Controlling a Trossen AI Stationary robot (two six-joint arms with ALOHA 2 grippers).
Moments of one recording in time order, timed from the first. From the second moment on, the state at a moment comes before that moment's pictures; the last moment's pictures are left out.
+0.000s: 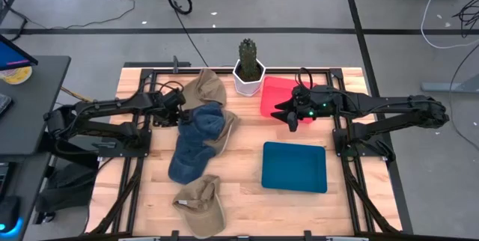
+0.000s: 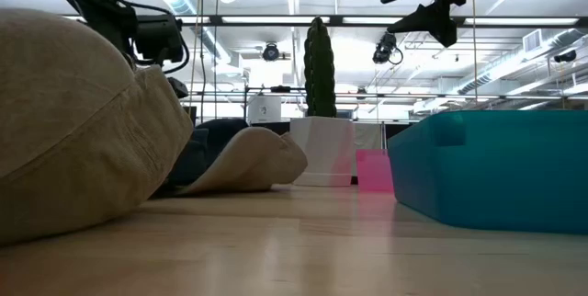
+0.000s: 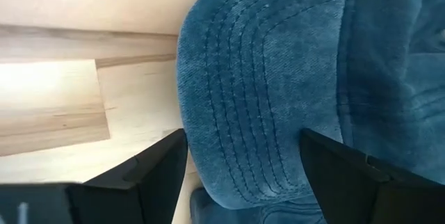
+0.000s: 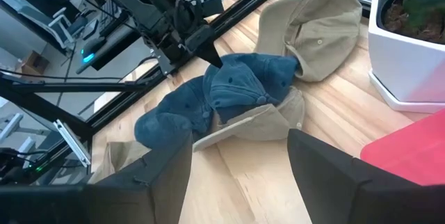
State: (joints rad) left arm 0.46 1.10 0.53 -0.64 0.09 -1.10; right arm -0.08 0.99 0.84 -0.27 0.06 0.59
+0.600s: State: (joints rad) left arm 0.46 1.10 0.45 -0.53 0.11 -1.09; right arm -0.08 0.99 0.84 -0.27 0.08 0.59
